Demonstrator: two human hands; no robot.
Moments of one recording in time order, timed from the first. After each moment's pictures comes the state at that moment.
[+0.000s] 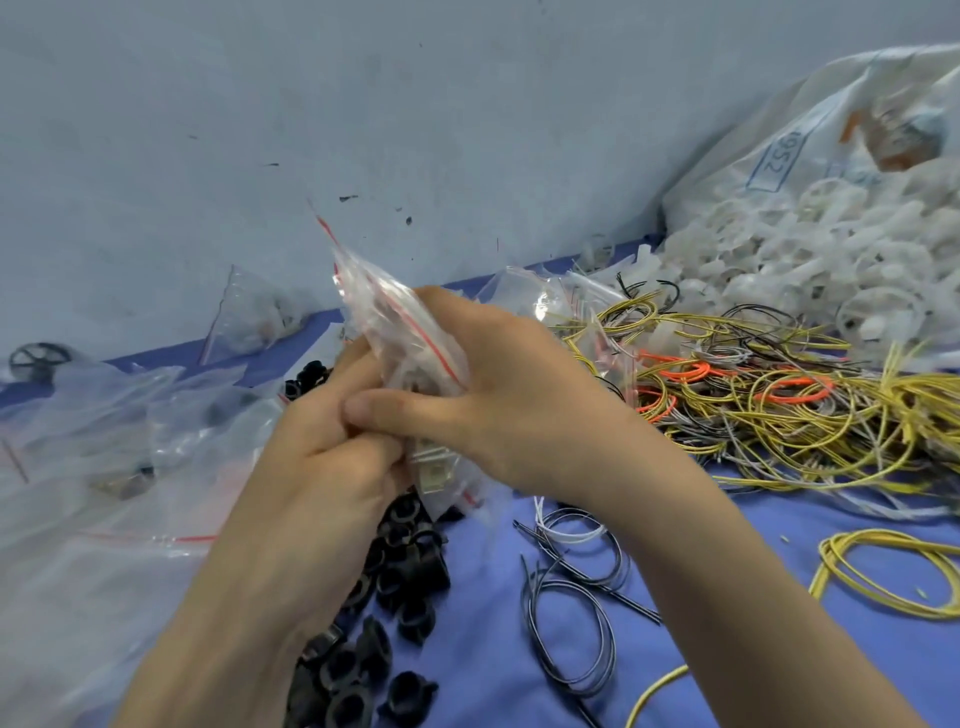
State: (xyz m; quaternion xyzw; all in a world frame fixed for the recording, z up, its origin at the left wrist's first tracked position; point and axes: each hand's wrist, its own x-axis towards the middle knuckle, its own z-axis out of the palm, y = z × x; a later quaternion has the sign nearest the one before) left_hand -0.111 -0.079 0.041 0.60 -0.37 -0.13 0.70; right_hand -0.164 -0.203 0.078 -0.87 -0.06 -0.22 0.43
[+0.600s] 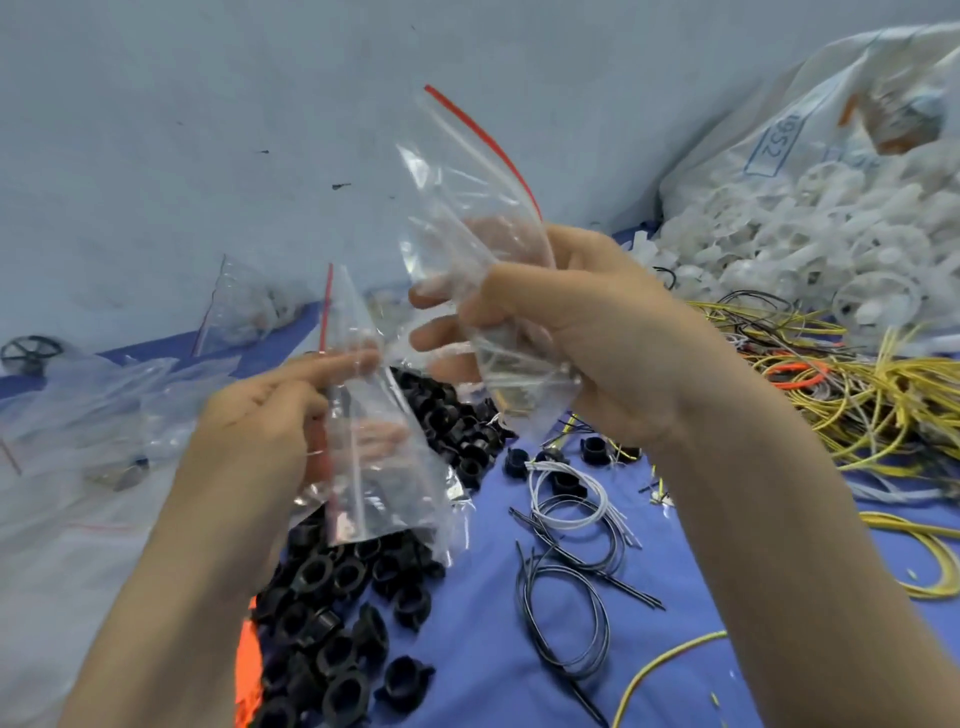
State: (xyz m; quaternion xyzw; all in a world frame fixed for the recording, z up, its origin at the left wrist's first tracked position) left_hand -0.087 -0.065 0.042 0.69 -0.22 -0.04 0.69; right_hand -0.173 -0.228 0.091 -0.60 -0.10 -0.13 0.78
